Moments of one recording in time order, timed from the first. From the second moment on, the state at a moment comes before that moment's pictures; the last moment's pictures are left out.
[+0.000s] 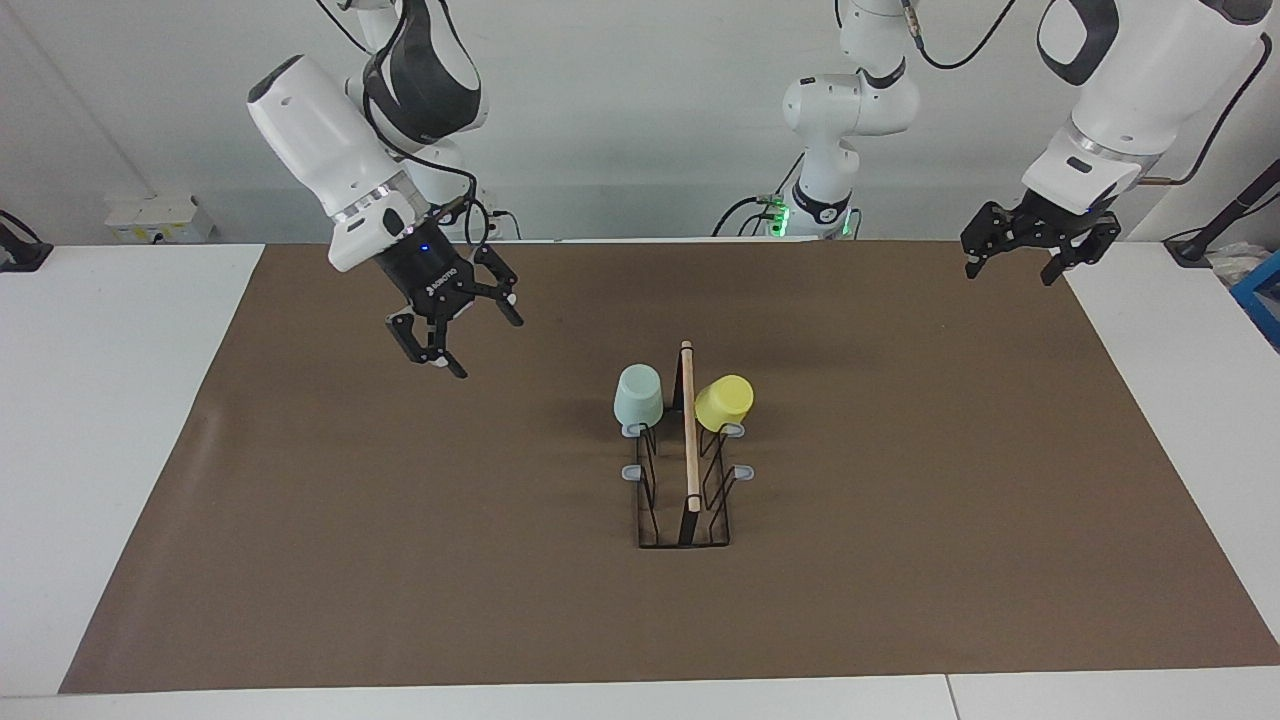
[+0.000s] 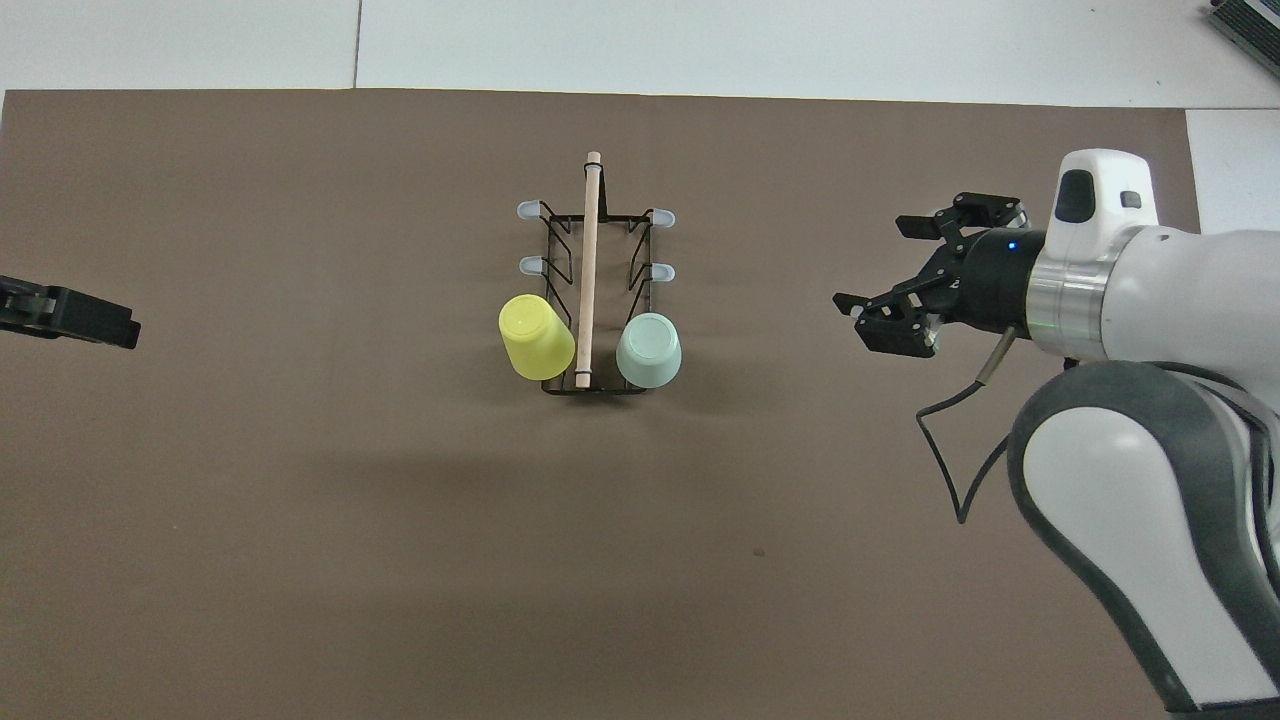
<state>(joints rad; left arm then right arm) -0.09 -0.01 0.07 -1.59 0.01 1.57 0.19 0.02 -0.05 0.15 -1.97 0.53 2.28 -0.90</state>
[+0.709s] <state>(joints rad) -0.09 -0.01 0.07 -1.59 0.01 1.57 0.19 -0.09 -0.05 0.15 -1.90 0.25 1.83 -0.73</state>
